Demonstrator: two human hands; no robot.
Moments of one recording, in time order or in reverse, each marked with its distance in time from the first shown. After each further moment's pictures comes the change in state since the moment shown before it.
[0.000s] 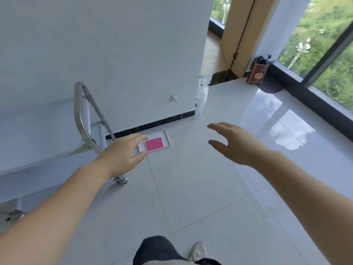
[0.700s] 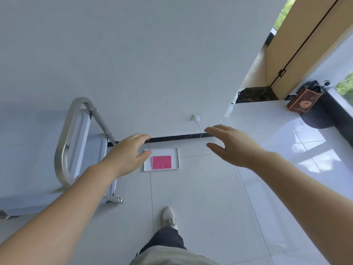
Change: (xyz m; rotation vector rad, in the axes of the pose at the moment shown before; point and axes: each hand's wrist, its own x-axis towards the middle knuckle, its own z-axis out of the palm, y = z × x) left_hand 0.259 -0.119 -0.013 -0.121 0.059 -0.304; right_hand 0.350 0.095 0.008 -0.026 -0.170 -0.221
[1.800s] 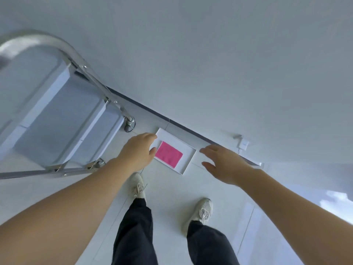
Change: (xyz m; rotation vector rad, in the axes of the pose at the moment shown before) left_hand 0.267 -0.166 0.193 -0.059 0.020 -0.636; right_hand 0.377 0.185 0.221 -0.095 -0.638 -0.439
